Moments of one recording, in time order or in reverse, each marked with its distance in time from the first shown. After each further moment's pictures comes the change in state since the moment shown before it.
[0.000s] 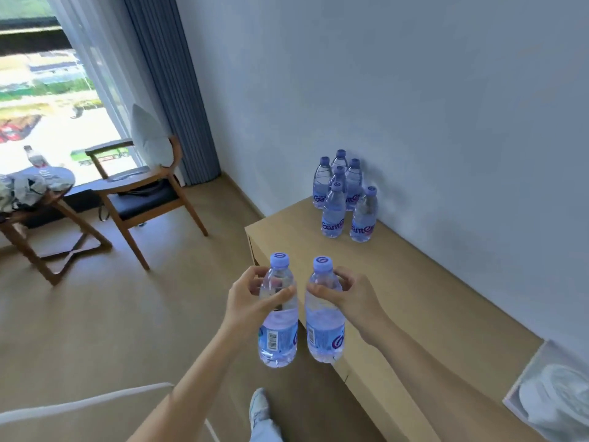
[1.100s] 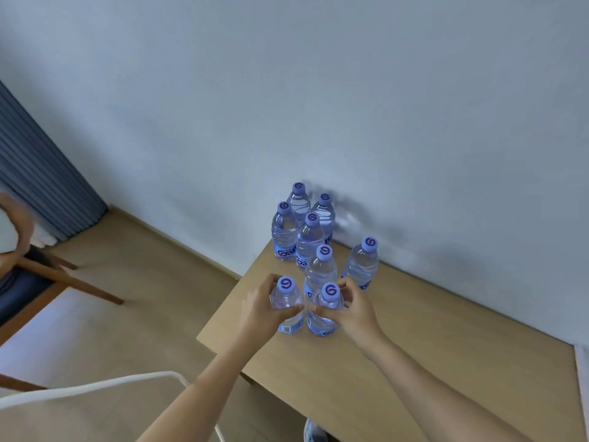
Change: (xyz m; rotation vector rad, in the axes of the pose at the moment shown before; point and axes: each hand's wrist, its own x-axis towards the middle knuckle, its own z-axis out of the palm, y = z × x) left_hand 0.353 -0.032 0.057 0.356 -0.552 0.115; right_hand 0.258 0.041 -0.008 -0.068 0.531 0.185
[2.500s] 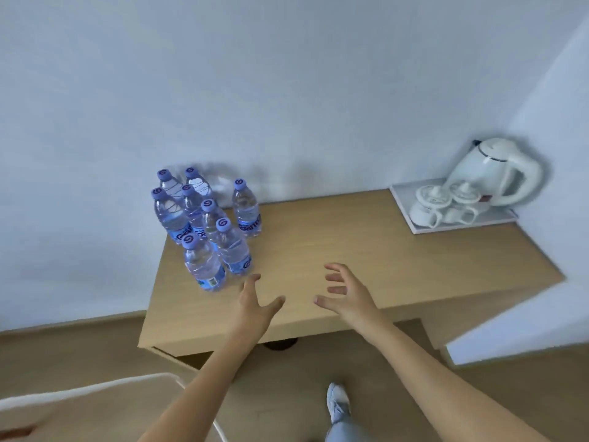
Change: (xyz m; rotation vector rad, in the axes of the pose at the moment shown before) left_hand -0.148 0.015 0.053 0.221 -0.419 0.123; right_hand -0.255 0.035 -0.026 0.058 0.443 0.207
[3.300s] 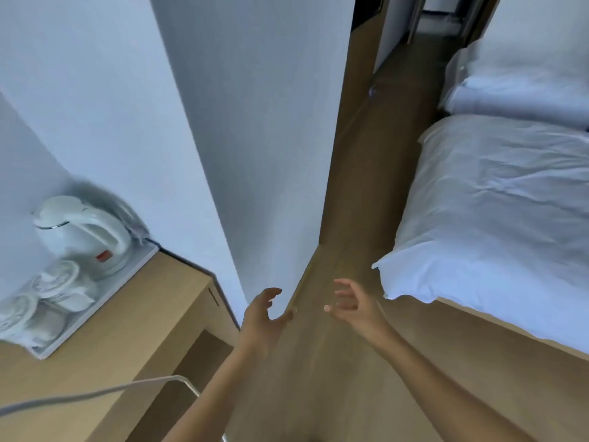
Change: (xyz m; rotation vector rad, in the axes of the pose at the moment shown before) left_hand -0.193 0.320 0.543 0.166 -0.892 0.508; right_hand -0.300 0.250 -0.492 0.291 0.941 0.366
